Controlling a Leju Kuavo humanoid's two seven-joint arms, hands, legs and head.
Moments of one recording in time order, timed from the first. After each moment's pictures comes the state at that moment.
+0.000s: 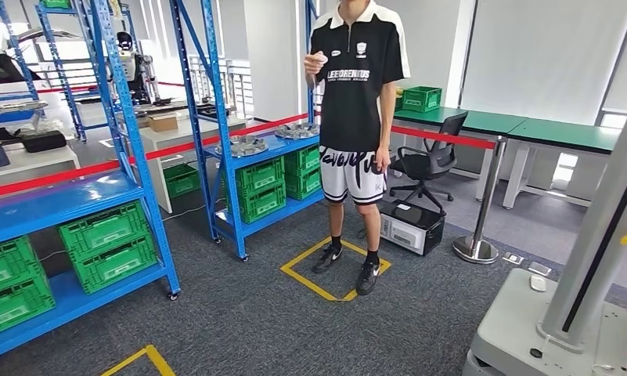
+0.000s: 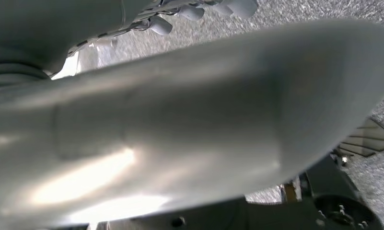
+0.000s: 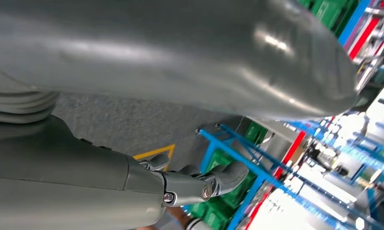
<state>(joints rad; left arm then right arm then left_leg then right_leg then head) -0.09 -0.13 1.09 -0.18 -1.03 -0.04 0.09 0.03 -0.02 0.56 -1.37 0.44 0.05 -0.51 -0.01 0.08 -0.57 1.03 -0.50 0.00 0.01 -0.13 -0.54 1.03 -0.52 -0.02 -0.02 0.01</state>
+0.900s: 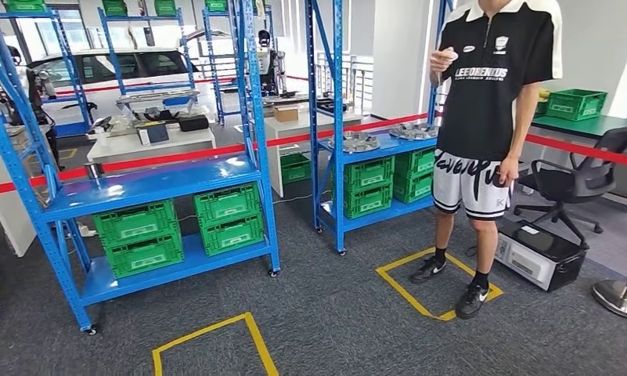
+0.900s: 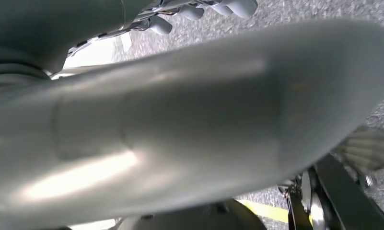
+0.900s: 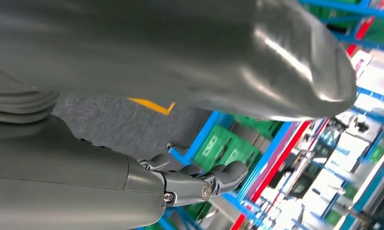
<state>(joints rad) -0.09 -0.13 1.10 -0.18 -1.04 -0.04 0.11 0.01 0.01 0.56 -1.36 0.45 0.10 -0.51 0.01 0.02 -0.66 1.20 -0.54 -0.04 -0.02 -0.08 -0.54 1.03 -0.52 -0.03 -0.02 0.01</state>
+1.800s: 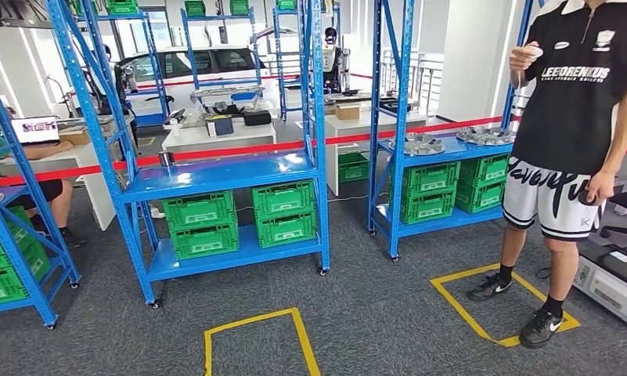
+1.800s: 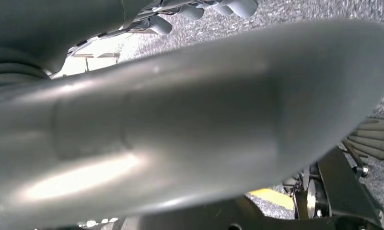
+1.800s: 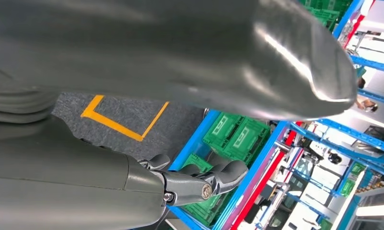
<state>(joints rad) -0.09 -0.12 1.10 -0.18 -1.04 -0.06 0.12 -0.02 0.00 0.54 -1.34 0.40 0.10 -0.51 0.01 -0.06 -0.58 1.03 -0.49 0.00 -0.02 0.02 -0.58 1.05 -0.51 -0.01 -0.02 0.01</state>
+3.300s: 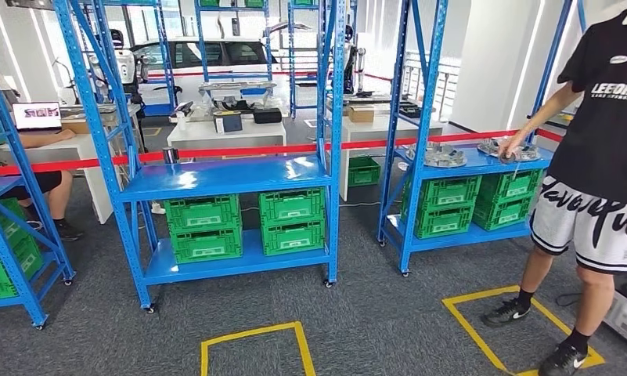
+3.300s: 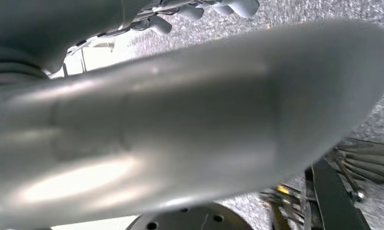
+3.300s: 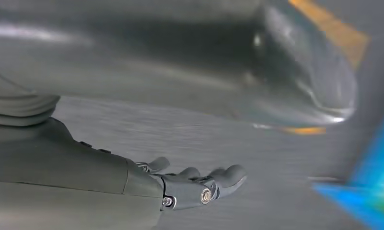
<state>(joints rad) -0.09 -0.12 1.12 -0.18 -1.06 -0.05 0.13 -0.15 0.00 0.32 -0.64 0.31 -0.09 -0.33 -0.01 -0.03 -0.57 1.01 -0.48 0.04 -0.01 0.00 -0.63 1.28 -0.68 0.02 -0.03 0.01</state>
